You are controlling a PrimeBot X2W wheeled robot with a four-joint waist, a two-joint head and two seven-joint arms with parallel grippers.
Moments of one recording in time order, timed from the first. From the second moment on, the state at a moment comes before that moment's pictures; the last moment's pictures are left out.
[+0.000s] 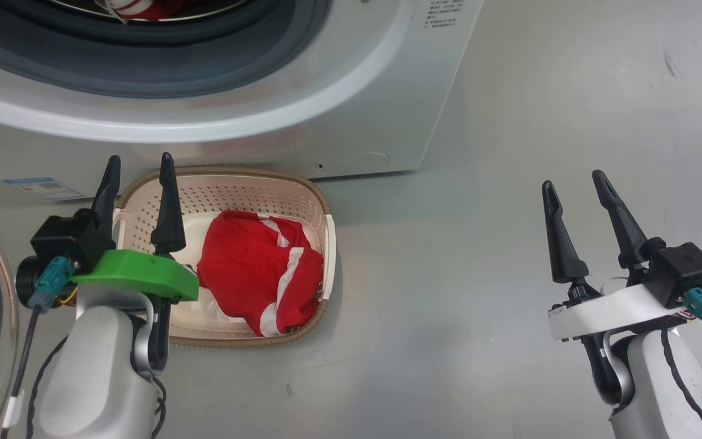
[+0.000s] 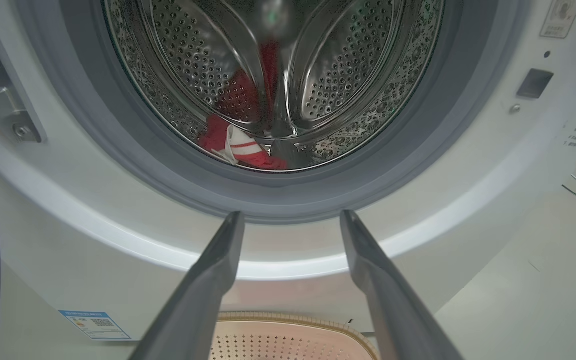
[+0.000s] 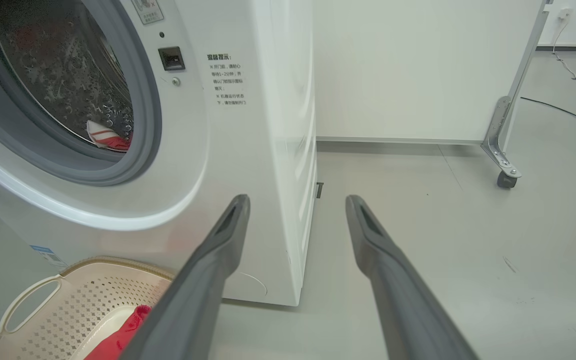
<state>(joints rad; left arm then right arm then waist) -0.43 0.03 -0.13 0.40 -0.39 -0.02 -0.26 -0.17 -0.07 0.10 0.11 0.22 0.11 -0.26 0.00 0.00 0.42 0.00</state>
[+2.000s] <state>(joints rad) 0.09 0.04 -0.22 0.02 -0.32 0.06 -0.19 0.08 -0.05 0.13 0.11 0.22 0.07 -0.26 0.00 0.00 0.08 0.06</state>
